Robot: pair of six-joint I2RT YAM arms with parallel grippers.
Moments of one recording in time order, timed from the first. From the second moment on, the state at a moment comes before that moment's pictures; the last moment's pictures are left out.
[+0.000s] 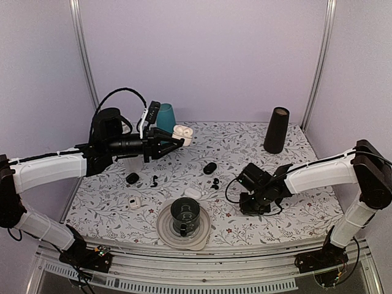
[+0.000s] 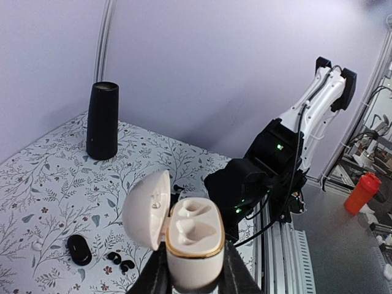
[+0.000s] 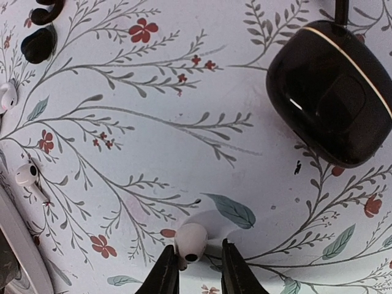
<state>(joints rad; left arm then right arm) -0.62 1.34 0.89 0.37 0.75 -0.20 0.91 1.65 0.86 -0.45 0.12 0.89</state>
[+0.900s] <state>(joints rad) -0.62 1.34 0.89 0.37 0.75 -0.21 0.91 1.72 0.94 -0.44 0.15 0.82</state>
